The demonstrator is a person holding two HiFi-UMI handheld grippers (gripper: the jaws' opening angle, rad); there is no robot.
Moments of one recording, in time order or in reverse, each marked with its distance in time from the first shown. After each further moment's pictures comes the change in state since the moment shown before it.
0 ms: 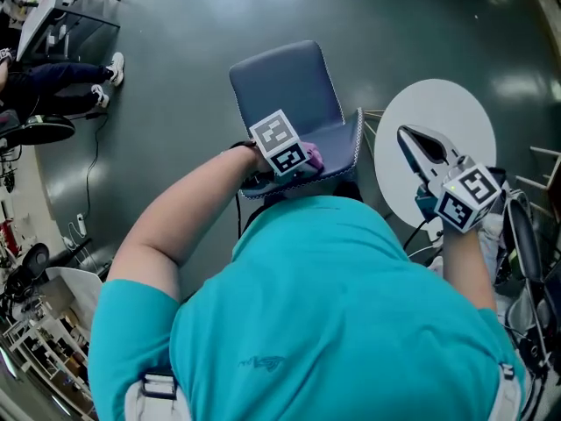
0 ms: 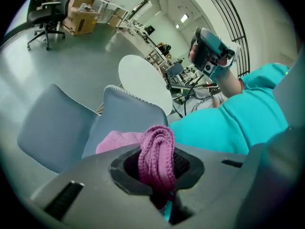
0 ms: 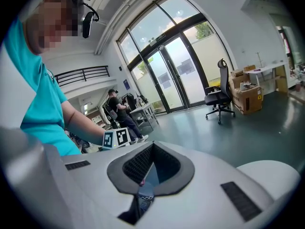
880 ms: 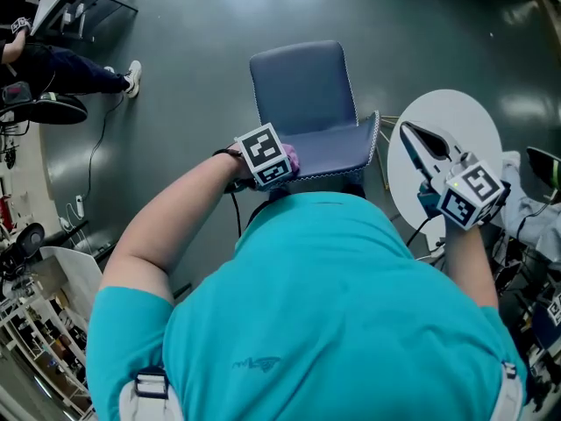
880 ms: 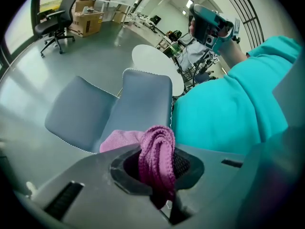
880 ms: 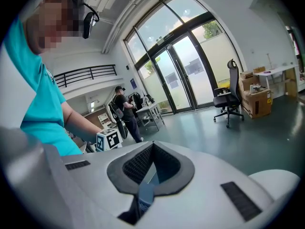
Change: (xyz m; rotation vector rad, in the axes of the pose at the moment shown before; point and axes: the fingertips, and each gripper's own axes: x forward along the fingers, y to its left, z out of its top) left arm -0.041 0.013 -0.106 0.000 0.120 0.209; right arm 0.035 0.043 0.009 -0.053 0.005 0.072
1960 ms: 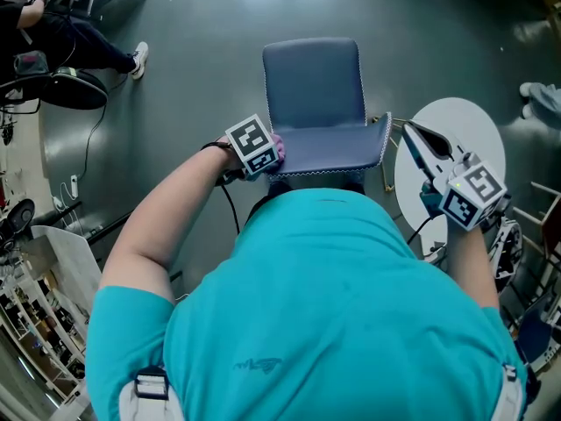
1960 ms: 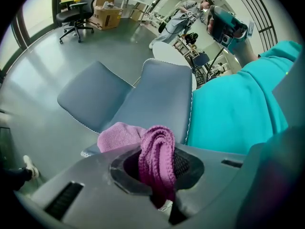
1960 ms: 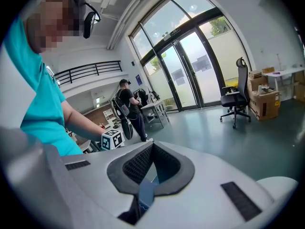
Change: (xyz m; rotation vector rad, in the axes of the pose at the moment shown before) left arm -0.001 0.034 -0.063 -0.165 -0.007 0.059; right arm 0.025 0.023 0.002 -0.043 0.044 0.057
